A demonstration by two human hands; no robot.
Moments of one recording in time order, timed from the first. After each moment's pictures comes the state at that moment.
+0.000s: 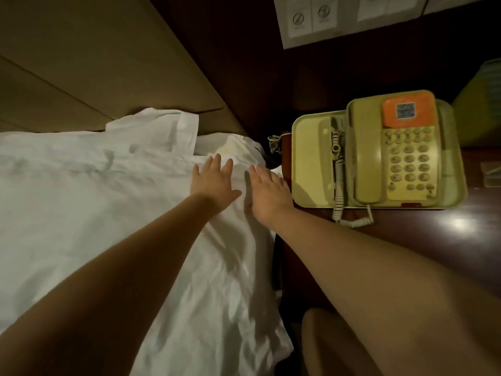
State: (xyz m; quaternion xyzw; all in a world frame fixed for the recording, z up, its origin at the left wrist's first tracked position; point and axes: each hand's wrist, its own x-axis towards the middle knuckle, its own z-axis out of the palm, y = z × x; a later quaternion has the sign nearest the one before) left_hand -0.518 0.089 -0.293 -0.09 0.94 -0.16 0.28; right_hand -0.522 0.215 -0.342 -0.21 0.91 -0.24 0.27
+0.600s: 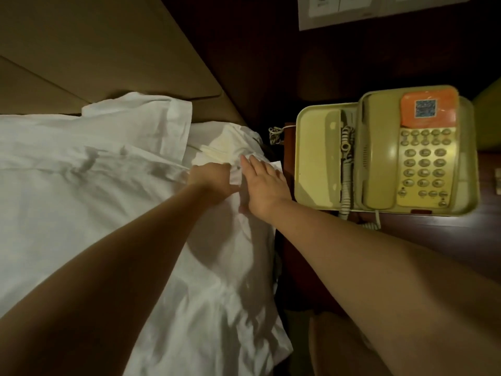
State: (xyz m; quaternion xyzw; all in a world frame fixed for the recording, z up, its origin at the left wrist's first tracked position) left_hand -0.544 0.073 -0.313 -0.08 0.93 -0.14 0.33; right_hand -0.544 0.199 -0.350 -0.24 0.89 -0.23 0.30
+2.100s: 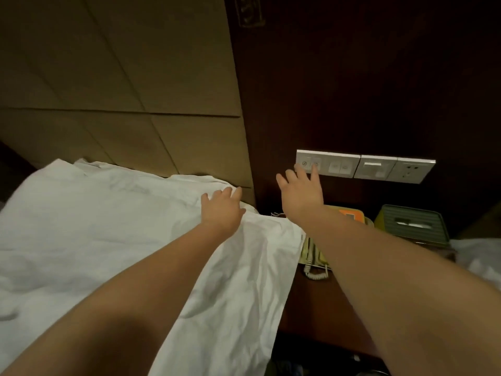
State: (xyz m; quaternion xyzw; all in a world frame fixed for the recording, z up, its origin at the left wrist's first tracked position) left_hand -0.429 0.132 -0.076 -0.15 0.98 -0.05 0.08; right_hand -0.503 0.285 -0.059 -0.28 0.96 0.09 0.02
